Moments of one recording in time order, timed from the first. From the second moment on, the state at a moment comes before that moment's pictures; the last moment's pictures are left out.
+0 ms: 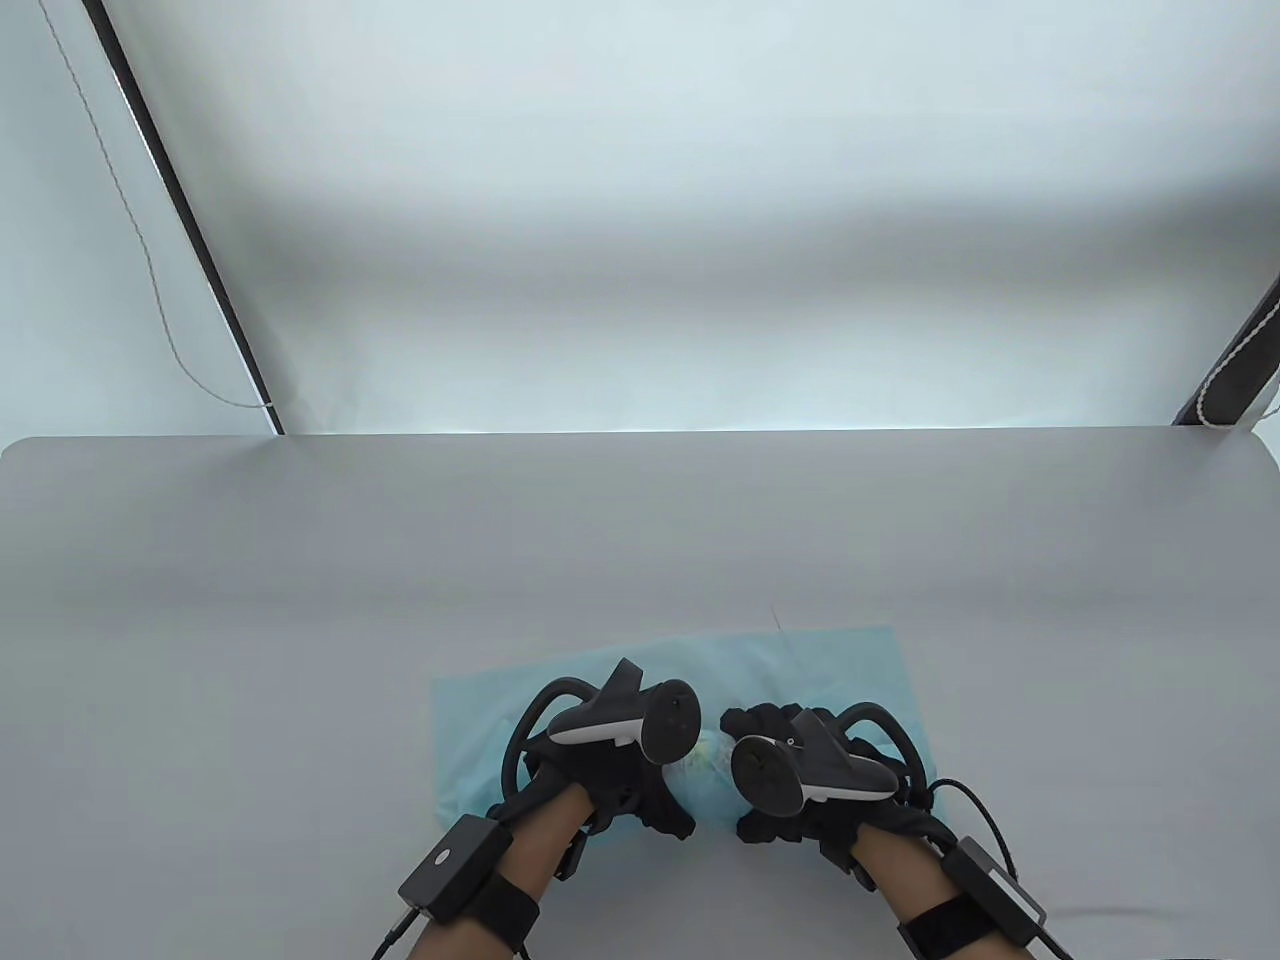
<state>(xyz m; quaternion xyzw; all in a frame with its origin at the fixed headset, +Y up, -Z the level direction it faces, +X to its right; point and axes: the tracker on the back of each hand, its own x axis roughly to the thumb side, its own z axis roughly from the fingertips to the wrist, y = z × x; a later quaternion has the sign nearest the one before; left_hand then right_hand) -0.043 -0.750 -0.352 -0.25 -0.30 -0.04 0.92 0.125 -0.750 -0.330 -0.29 -0.10 -0.95 0.08</state>
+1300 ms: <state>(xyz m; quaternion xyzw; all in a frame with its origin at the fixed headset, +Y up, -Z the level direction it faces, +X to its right) -0.028 -0.756 -0.327 -0.08 -0.31 -0.17 0.93 0.136 -0.752 -0.350 -0.22 -0.27 -0.93 -0.05</state>
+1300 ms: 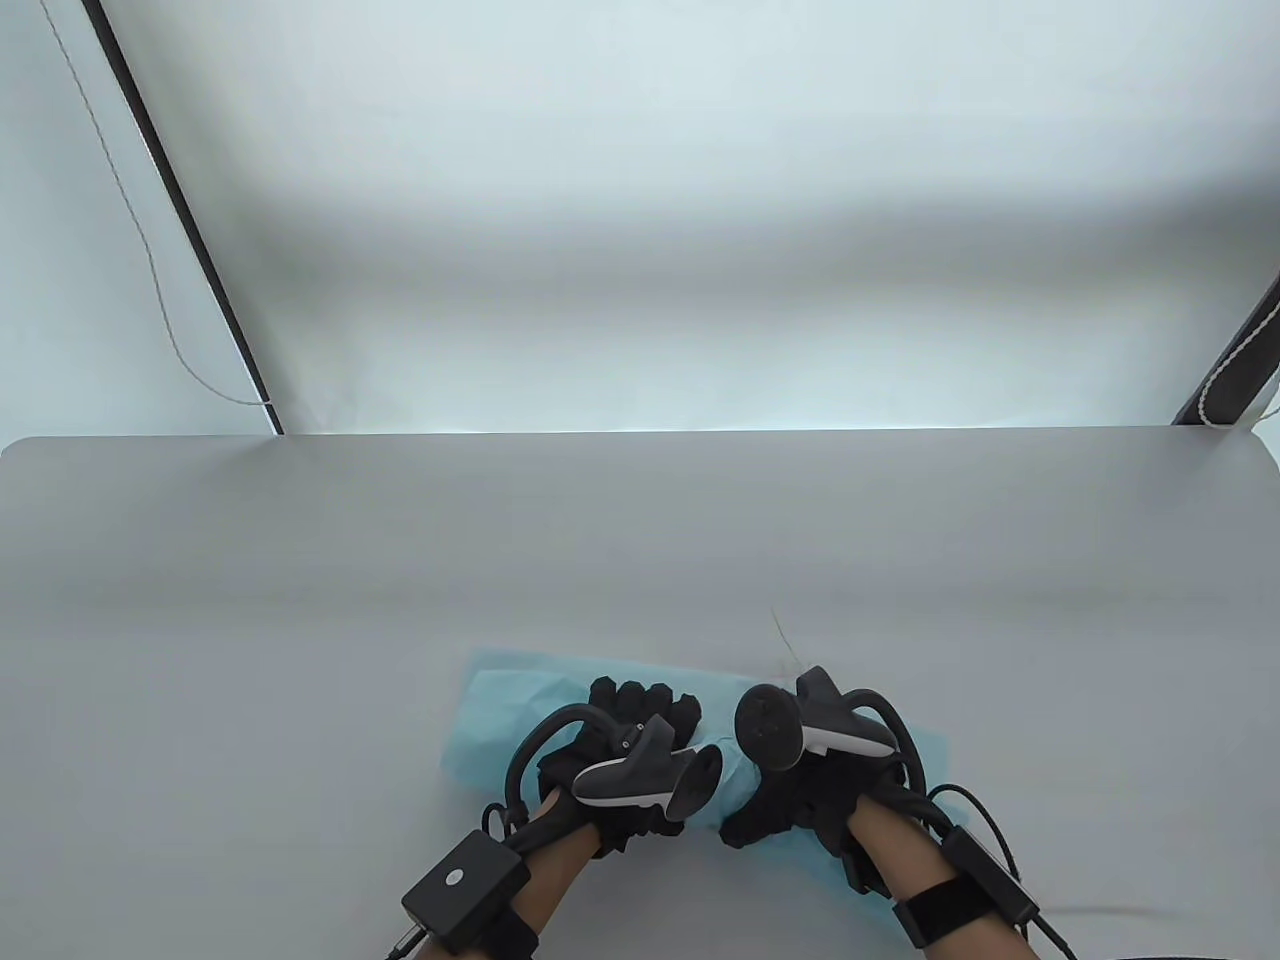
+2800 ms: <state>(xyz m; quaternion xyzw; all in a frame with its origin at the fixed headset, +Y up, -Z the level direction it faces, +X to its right) -0.051 -0.753 -0.351 -0.25 -0.29 -0.02 0.92 0.119 -0.742 -0.326 -0.32 -0.08 -0.94 0.13</state>
